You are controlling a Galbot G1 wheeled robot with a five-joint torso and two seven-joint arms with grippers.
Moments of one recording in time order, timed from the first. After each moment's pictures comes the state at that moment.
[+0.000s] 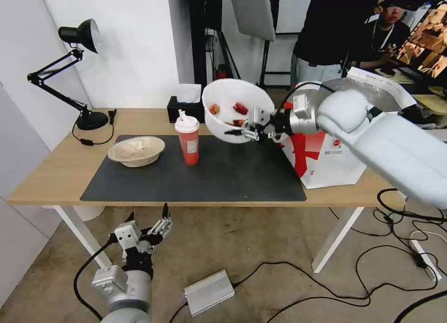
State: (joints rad) left arm 1.74 -1.59 -0.45 -2.35 -0.22 0.18 -0.21; right arm 0.13 0.78 -0.53 1.52 0.52 -0.09 -0.83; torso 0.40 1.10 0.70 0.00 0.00
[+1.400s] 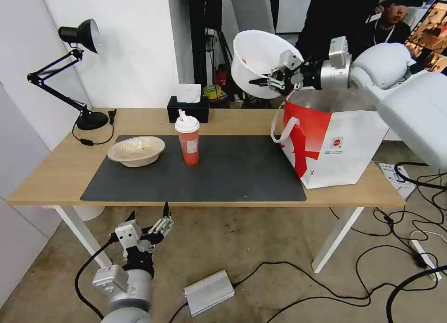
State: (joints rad) left arm 1.73 -1.59 -0.44 -2.35 -0.22 0.17 -0.21; right arm 0.27 0.77 -0.47 1.29 0.60 -0.10 -0.85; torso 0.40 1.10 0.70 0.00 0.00
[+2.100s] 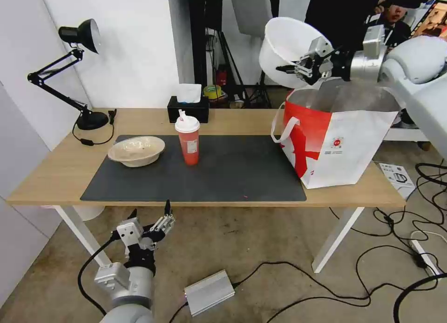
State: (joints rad) left arm 1.72 -1.58 -0.43 -2.34 -0.23 0.17 -0.21; right arm 0.17 0.69 -0.31 1.27 0.60 -0.10 -0.84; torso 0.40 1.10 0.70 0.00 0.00
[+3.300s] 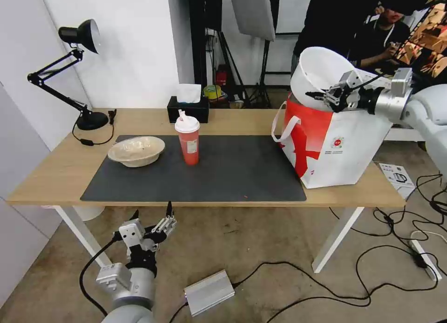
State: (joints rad) left arm 1.72 -1.58 -0.42 -2.34 -0.23 0.18 -0.21; right arm -0.11 0.63 -0.09 1.29 0.59 -0.09 -0.83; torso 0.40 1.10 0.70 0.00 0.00
